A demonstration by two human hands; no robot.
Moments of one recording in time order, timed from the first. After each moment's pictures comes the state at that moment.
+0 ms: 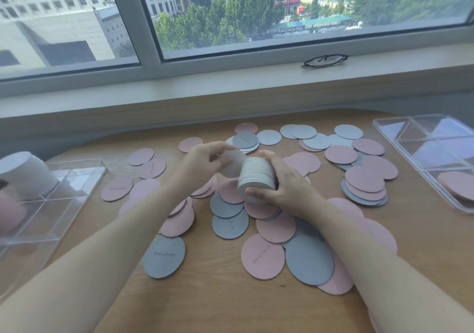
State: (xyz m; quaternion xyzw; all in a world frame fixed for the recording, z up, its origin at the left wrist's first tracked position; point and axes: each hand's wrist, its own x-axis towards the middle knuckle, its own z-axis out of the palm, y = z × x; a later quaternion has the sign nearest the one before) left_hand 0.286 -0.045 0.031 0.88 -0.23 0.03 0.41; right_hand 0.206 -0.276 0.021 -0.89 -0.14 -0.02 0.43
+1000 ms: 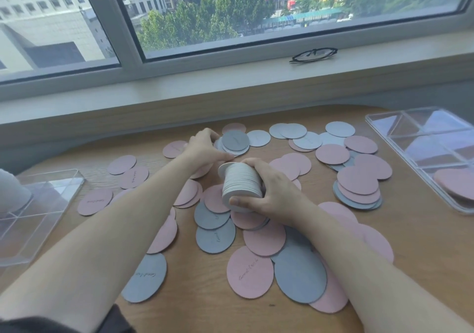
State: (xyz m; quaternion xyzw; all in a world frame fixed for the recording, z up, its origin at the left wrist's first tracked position) left_hand 0.360 -0.088 0.032 0.95 -0.02 -0.05 0.30; right_hand 0.213 -0.276 0.016 -0.87 -0.17 -0.03 0.45
